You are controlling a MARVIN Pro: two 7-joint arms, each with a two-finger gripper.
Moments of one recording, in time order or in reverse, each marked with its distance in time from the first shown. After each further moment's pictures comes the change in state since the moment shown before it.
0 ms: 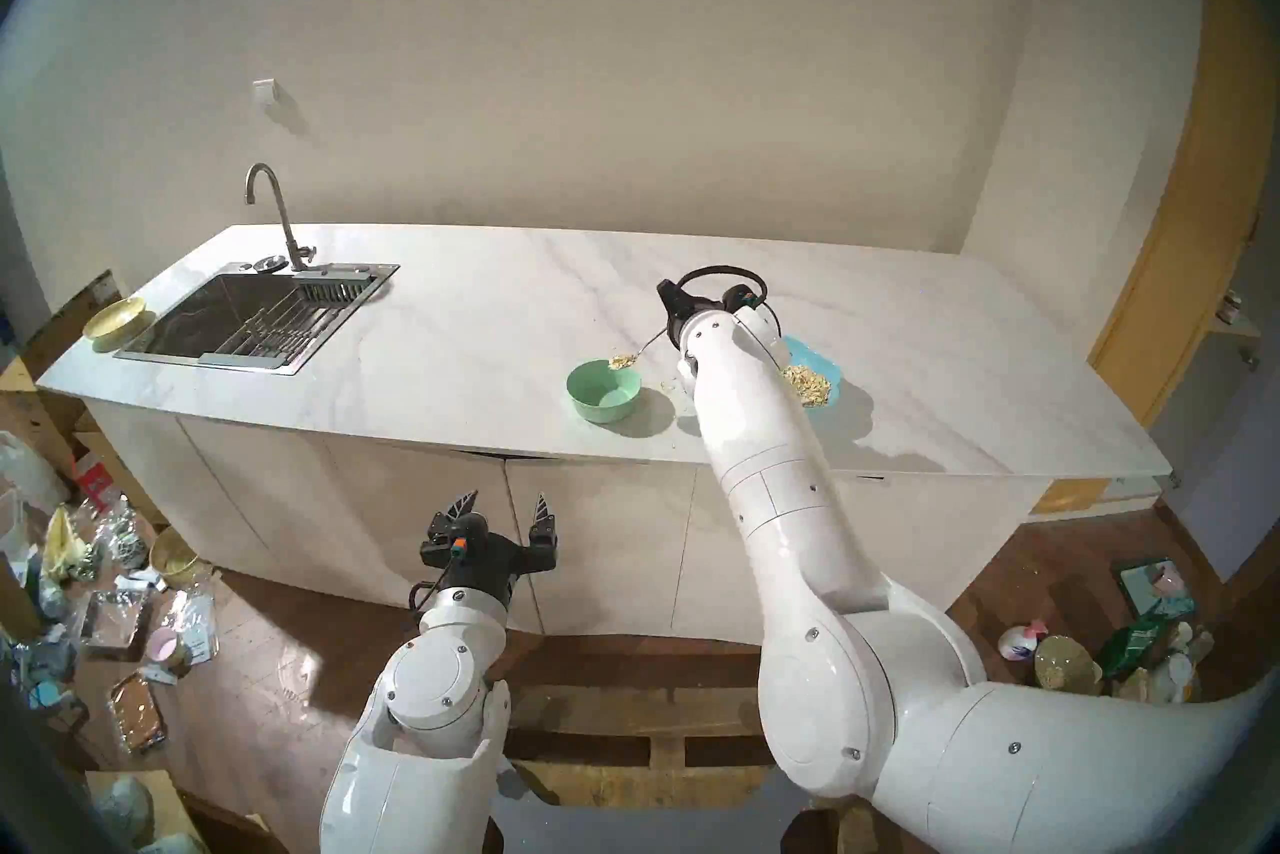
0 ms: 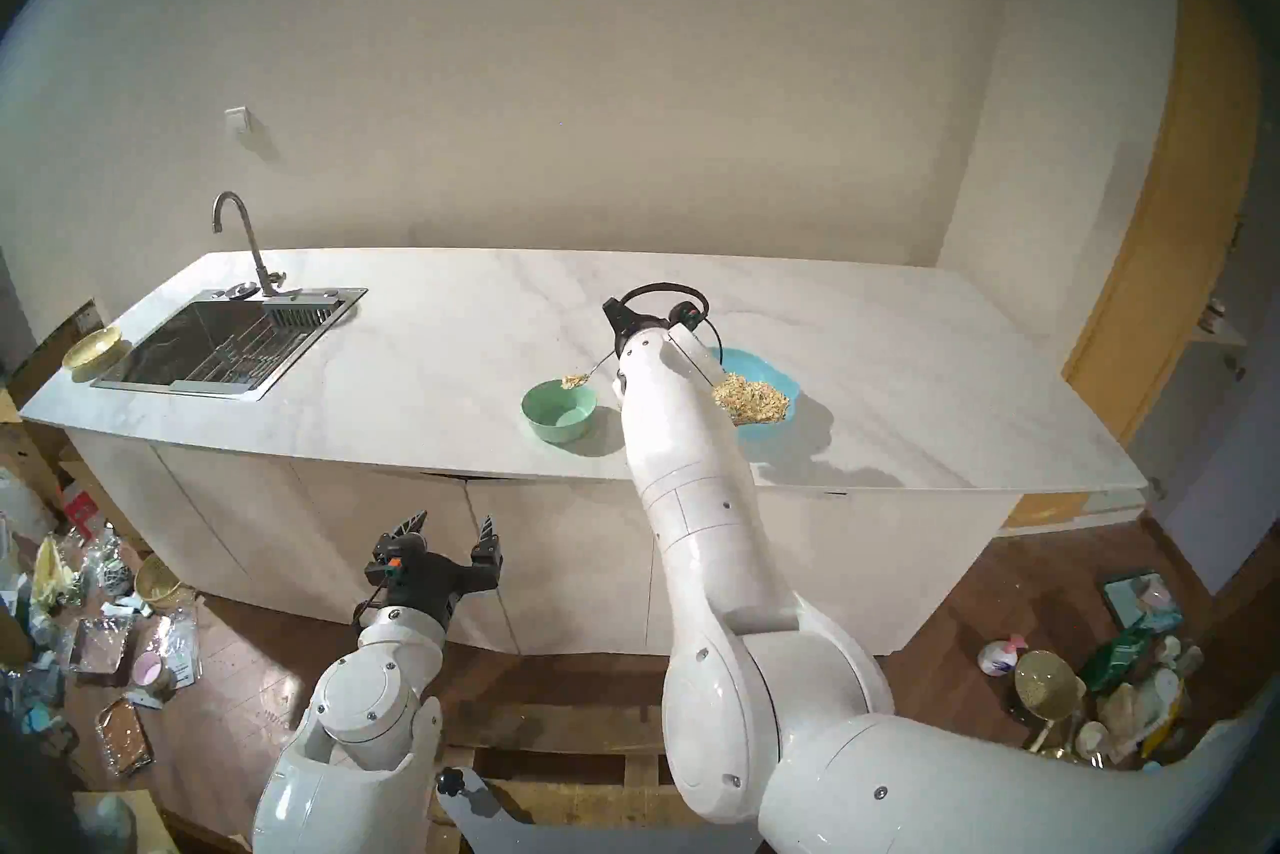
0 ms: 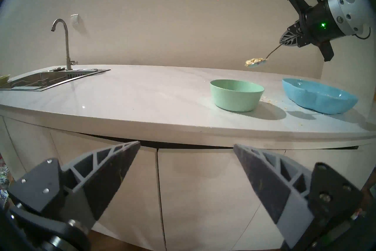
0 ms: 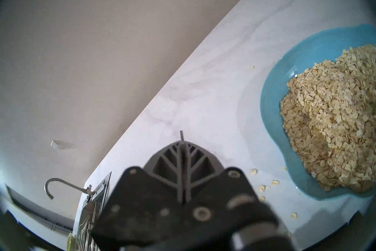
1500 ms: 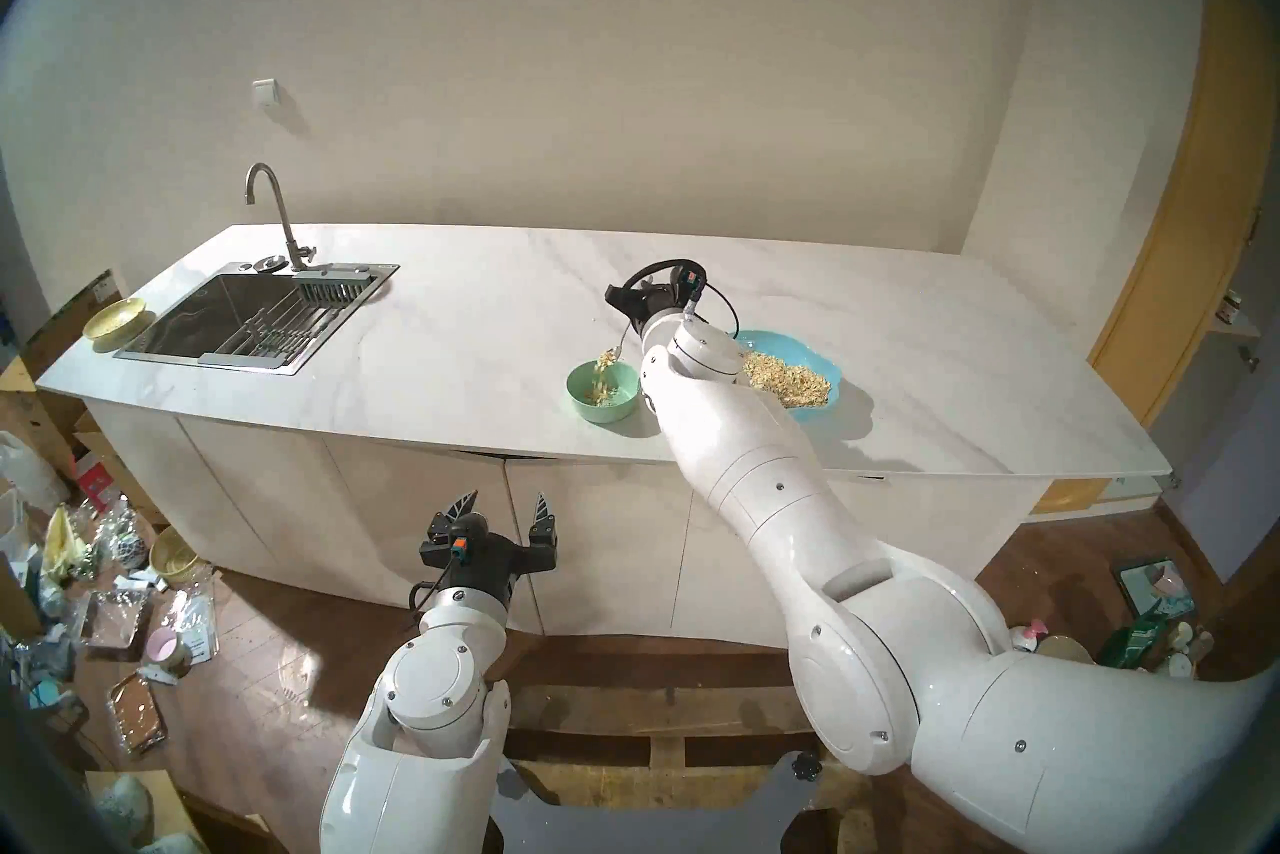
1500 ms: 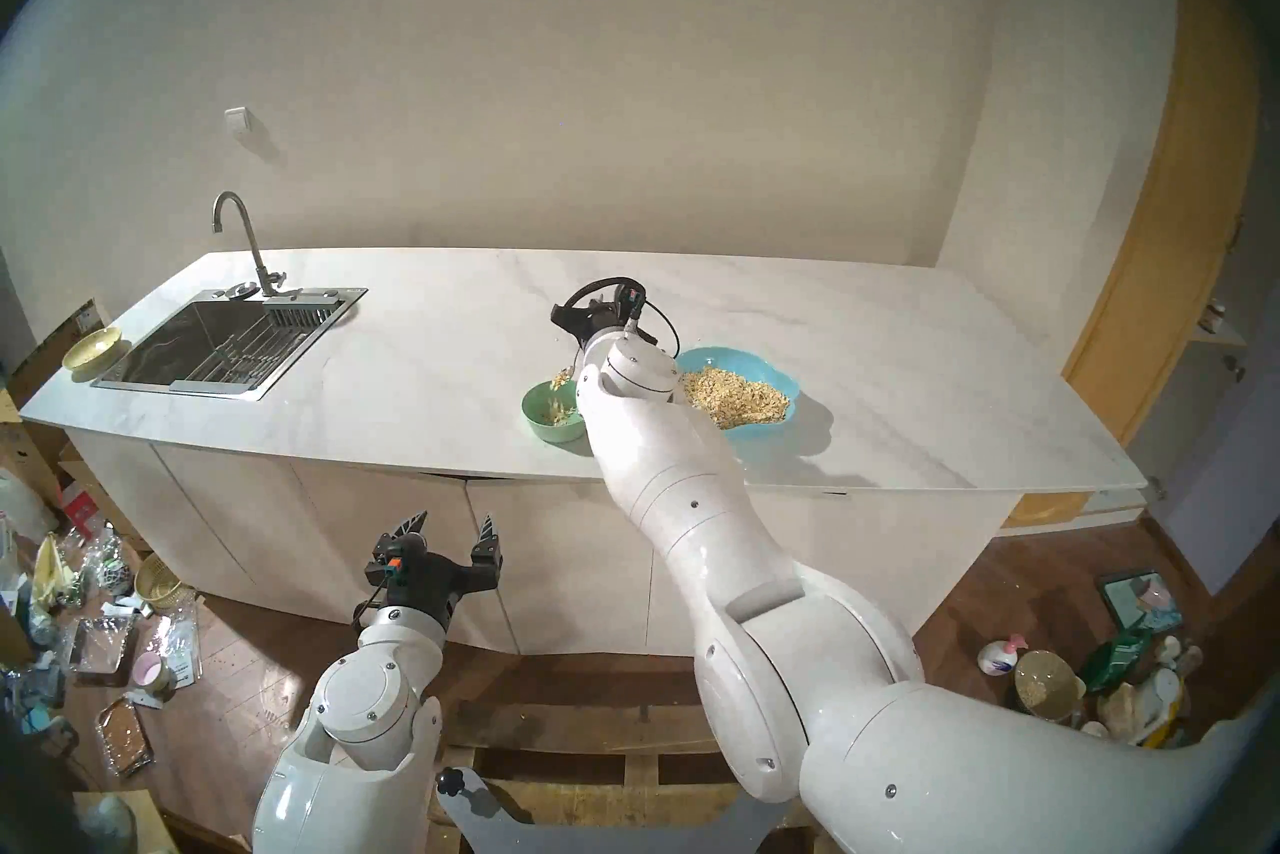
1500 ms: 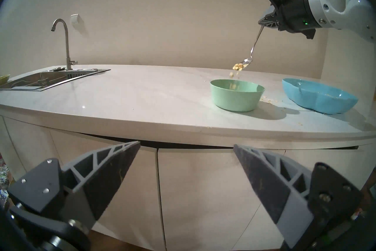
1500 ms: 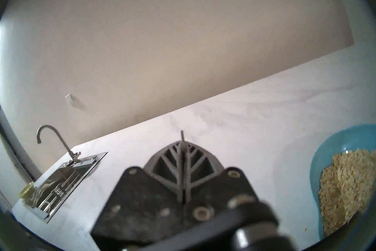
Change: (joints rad) left arm 0.000 0.000 0.000 0.000 0.000 0.000 0.000; right arm 0.033 0.125 -0.361 0.086 -0.246 -0.228 0.151
